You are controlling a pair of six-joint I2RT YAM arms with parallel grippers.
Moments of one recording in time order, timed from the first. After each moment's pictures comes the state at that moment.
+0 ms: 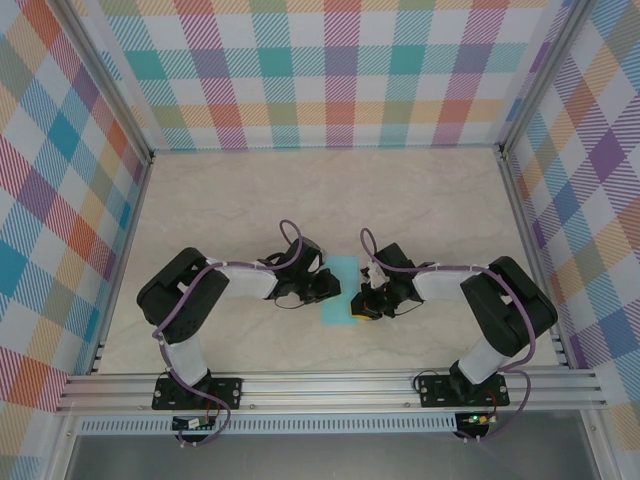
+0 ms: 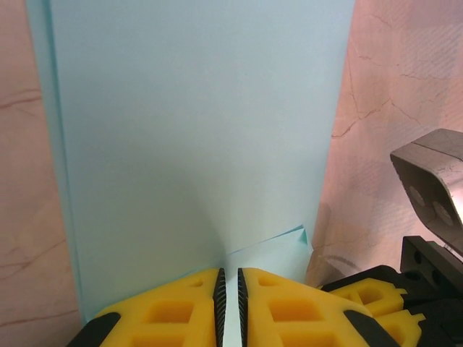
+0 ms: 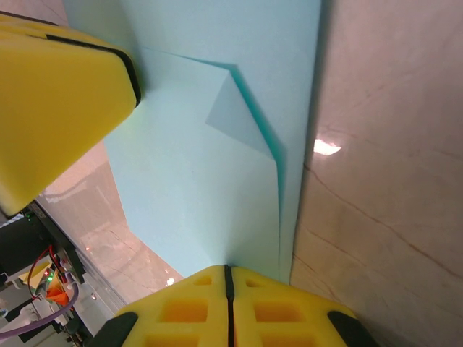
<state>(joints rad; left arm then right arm) -0.72 1.80 0.83 0.06 0.41 -0.93 0.59 1.62 0.62 -0.21 -0.67 0.68</state>
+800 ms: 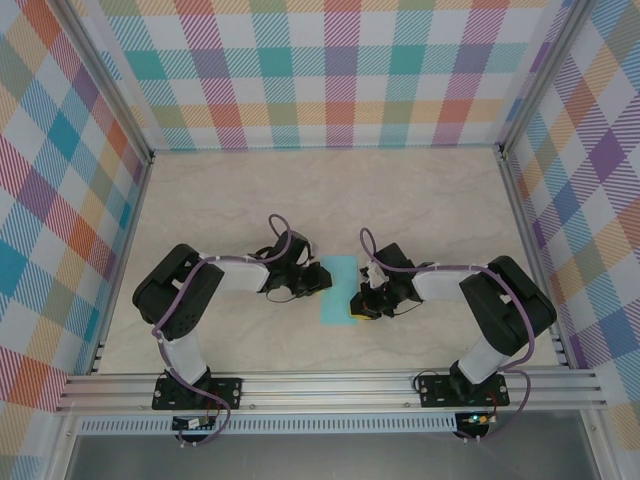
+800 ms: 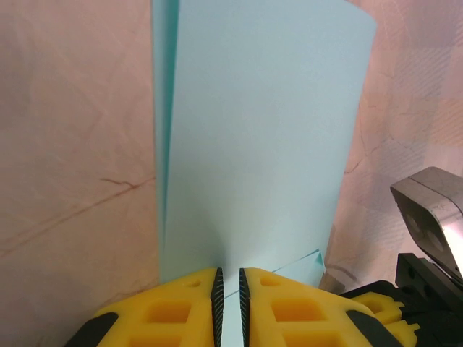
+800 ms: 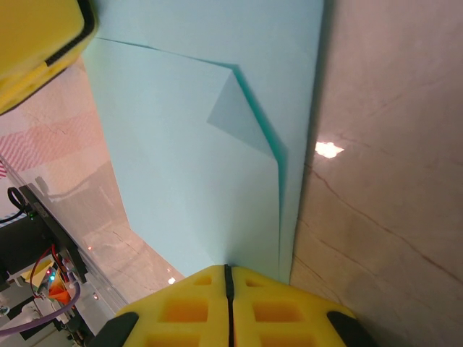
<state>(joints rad) -0.63 1.80 0.82 0.05 0.46 -0.88 0.59 1.62 0.62 -0.20 -0.68 0.68</state>
